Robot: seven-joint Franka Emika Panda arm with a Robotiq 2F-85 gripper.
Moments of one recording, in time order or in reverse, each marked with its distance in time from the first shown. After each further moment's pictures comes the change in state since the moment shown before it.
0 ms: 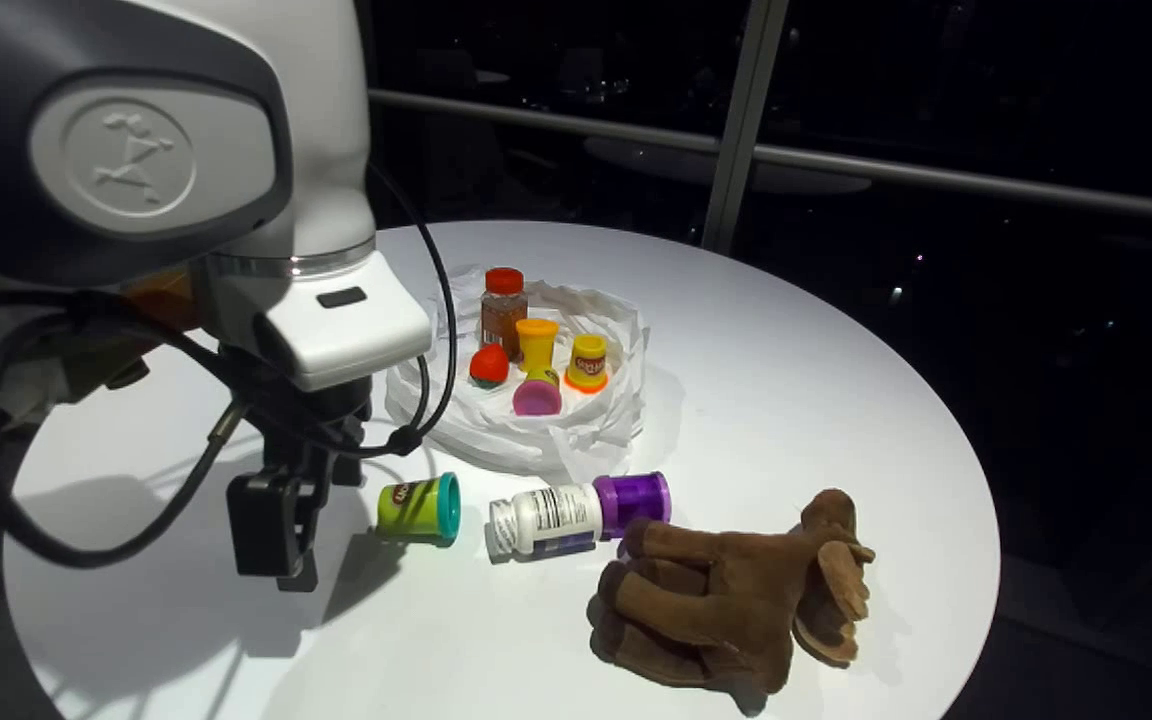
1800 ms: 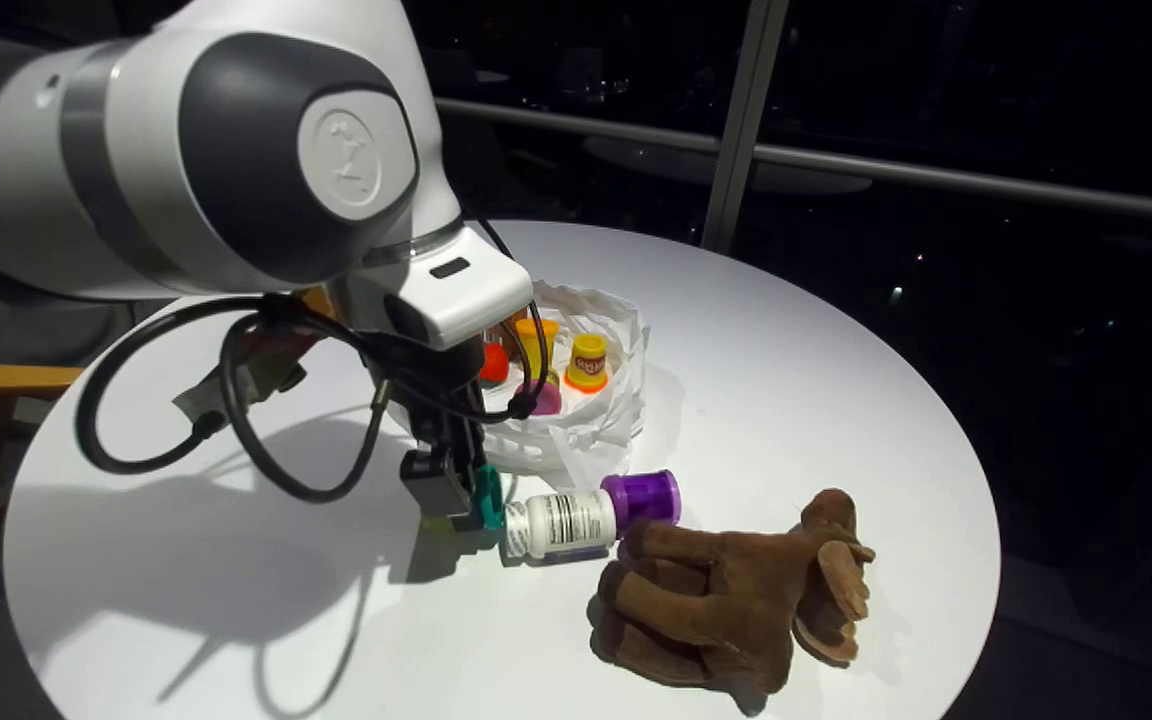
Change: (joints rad) arm 0.345 0.161 -0.426 0.153 -0.278 0.101 0.230
